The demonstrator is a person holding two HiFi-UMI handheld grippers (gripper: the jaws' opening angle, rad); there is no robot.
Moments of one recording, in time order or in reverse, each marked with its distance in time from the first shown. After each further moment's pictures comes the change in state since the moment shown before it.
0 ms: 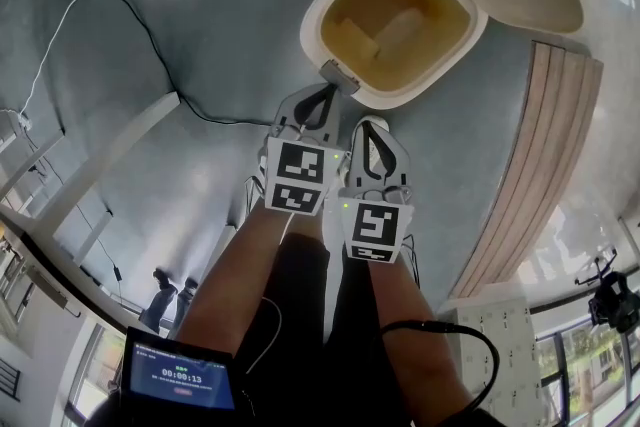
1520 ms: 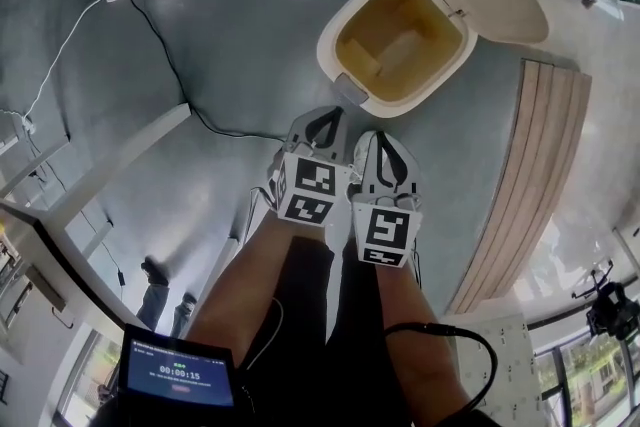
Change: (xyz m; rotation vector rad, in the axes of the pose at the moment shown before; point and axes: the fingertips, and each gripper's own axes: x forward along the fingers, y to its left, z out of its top) left arm -0.038 -0.008 0.004 0.053 0.038 -0.009; right arm -0.030 -0.001 0.031 -0.018 -0.032 -0.044
